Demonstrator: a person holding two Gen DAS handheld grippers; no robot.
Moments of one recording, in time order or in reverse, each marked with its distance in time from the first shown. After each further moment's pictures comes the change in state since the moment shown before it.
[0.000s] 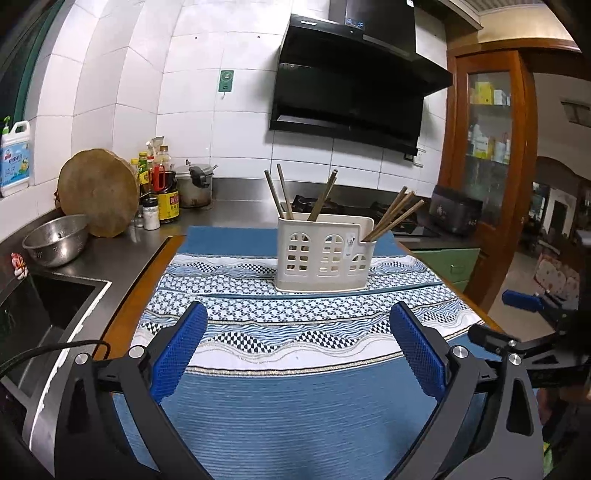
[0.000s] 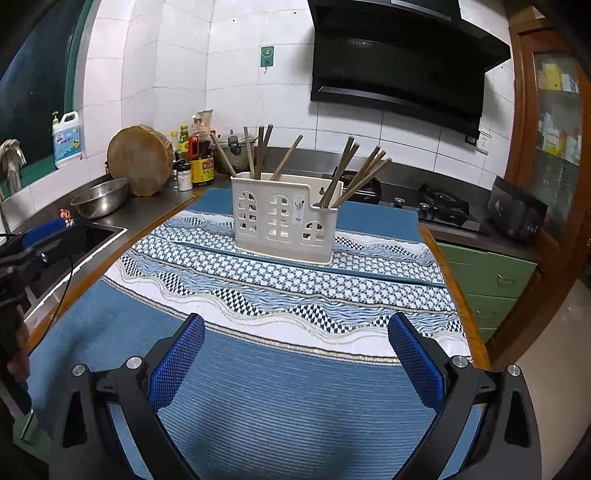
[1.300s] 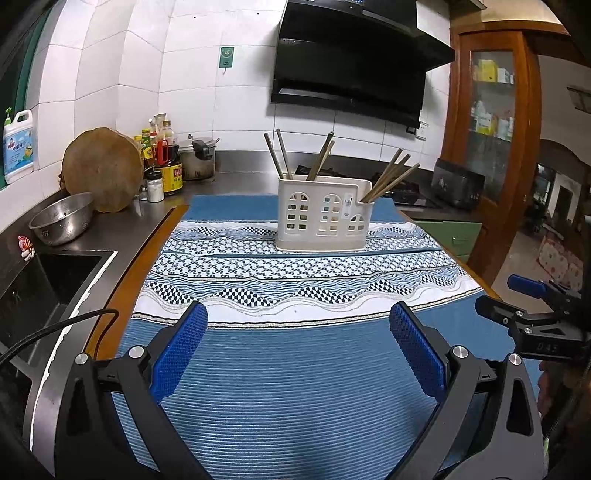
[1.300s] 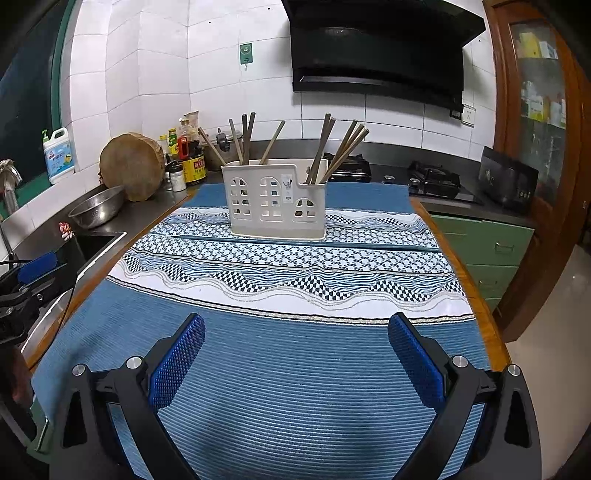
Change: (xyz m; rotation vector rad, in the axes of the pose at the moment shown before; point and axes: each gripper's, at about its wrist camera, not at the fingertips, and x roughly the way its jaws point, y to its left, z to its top) left arm -0.011 -0.010 -0.029 0.014 0.108 0.025; right arm -0.014 -0.011 -0.024 0.104 0.025 0.006
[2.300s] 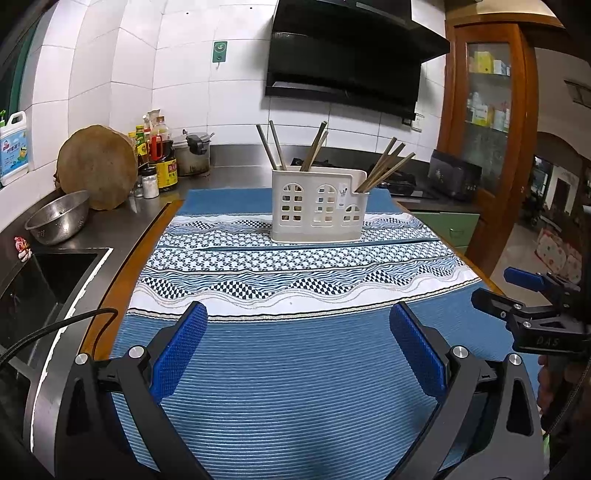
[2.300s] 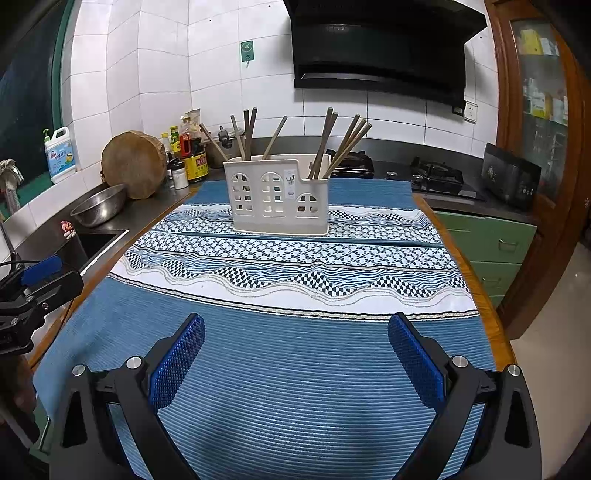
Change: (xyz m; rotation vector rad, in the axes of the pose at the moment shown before) left arm 0.004 -0.008 -0.004 0.017 0.024 -0.008; right arm 0.004 0.006 -0.004 0.001 0.009 0.009
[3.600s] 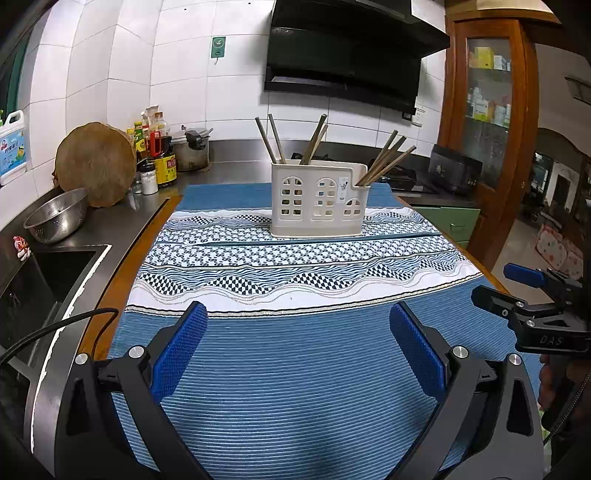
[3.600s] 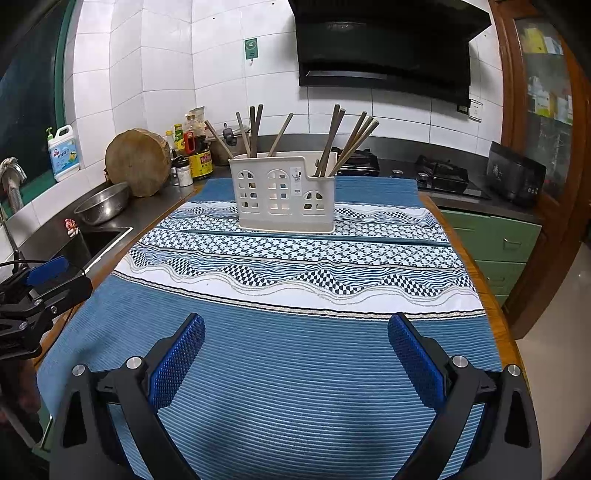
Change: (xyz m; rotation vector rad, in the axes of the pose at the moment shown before) left arm 0.007 -0.003 -0.003 0.004 0.018 0.003; right arm 0.002 0.002 0.002 0.000 0.009 0.019
